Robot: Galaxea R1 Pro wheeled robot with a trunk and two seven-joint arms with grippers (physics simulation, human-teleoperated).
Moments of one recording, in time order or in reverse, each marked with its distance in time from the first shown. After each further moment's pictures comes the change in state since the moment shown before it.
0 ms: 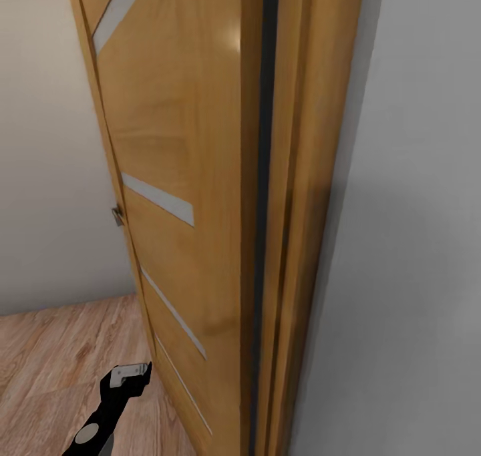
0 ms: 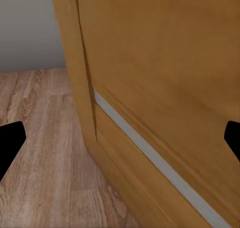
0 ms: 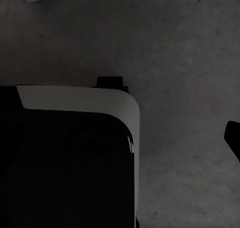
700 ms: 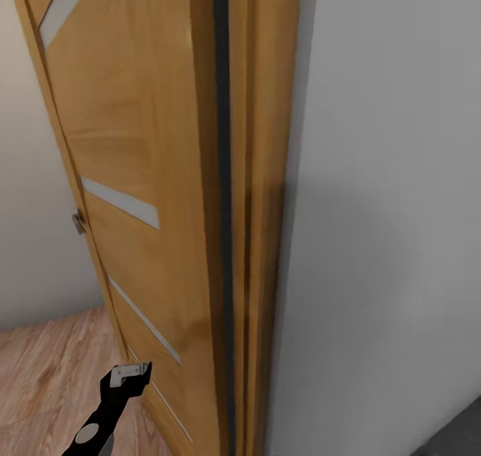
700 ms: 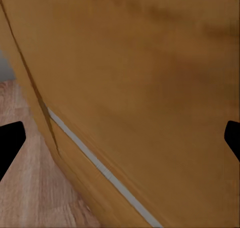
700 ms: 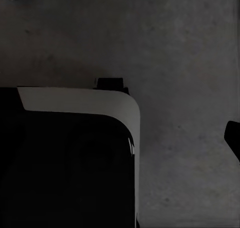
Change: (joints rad) left arm 0.000 0.000 0.000 -0.001 0.000 -0.001 0.000; right arm 0.000 0.000 0.000 0.000 0.000 0.000 0.002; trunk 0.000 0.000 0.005
